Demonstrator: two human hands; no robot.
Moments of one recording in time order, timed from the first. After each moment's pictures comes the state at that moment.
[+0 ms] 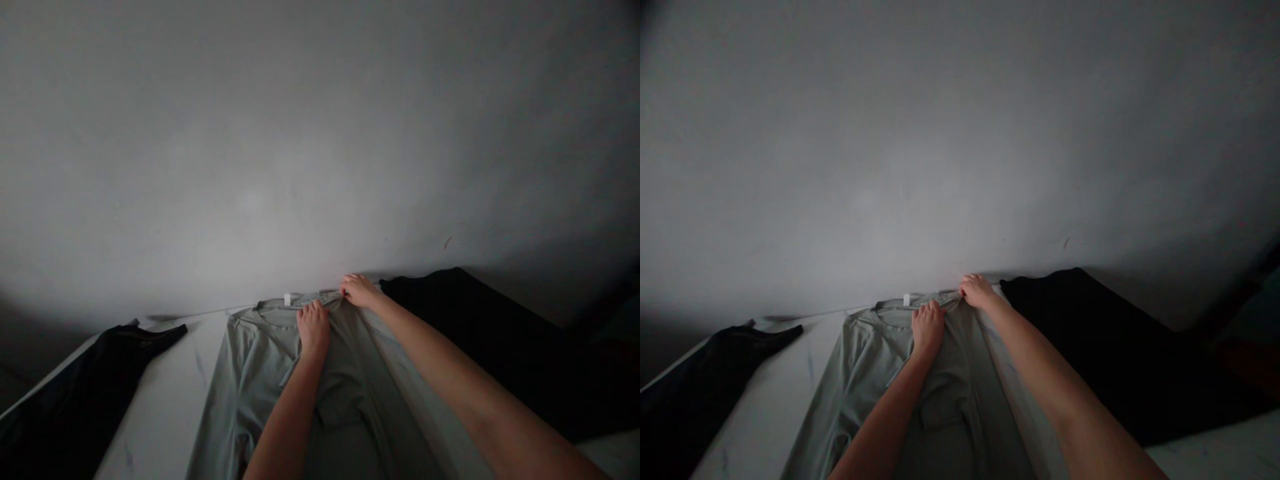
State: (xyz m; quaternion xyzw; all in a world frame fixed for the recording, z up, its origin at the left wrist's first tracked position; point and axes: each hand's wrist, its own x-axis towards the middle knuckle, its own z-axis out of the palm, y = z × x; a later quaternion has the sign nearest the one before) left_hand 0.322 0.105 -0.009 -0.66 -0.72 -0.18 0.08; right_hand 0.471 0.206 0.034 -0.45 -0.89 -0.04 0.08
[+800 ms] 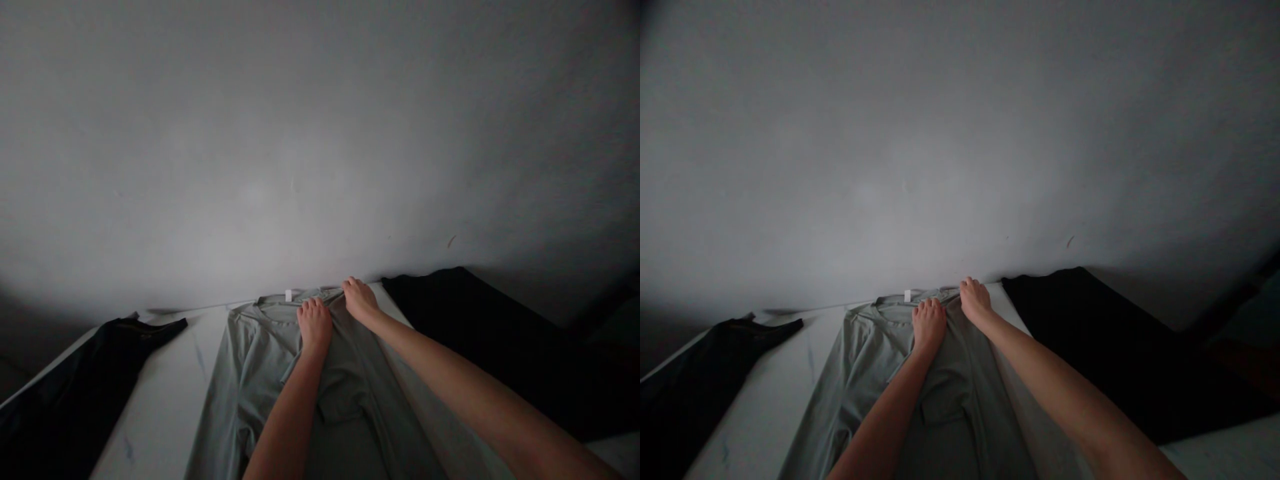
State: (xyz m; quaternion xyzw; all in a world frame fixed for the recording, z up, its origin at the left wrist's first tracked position) left_hand 0.323 0.103 -0.008 -0.65 -0.73 -0.18 0.08; right_hand 0.445 0.159 0.029 -0.56 -0.82 -0.07 0.08
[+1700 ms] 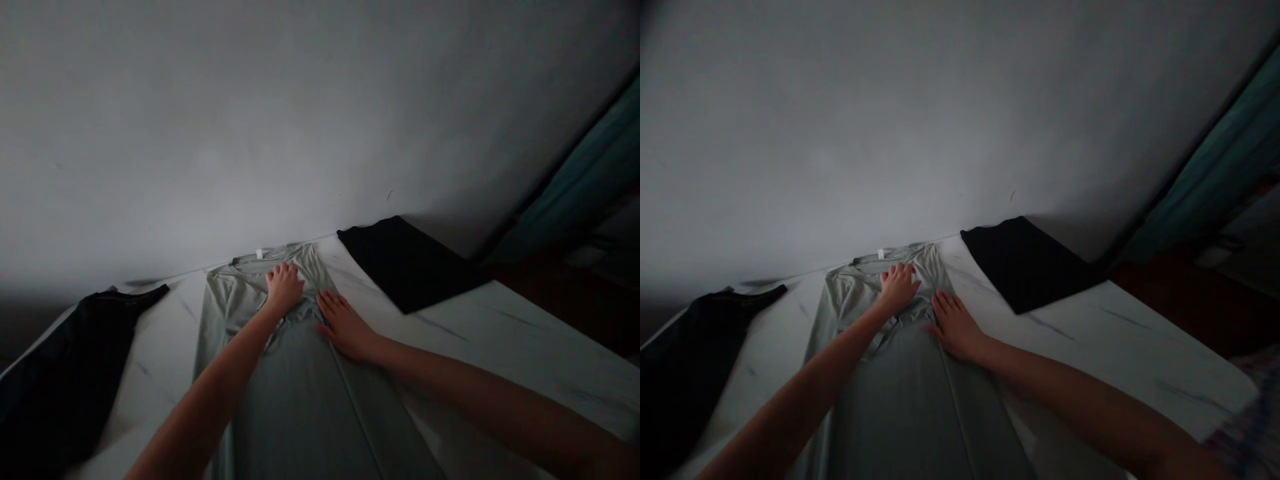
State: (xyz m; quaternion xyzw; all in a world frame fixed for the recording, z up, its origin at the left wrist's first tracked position) left_hand 0.332 0.016 0.046 -0.73 -0.68 -0.09 0.02; right_hand 0.503 -0.053 -0.004 -0.48 -0.87 0.11 0.09
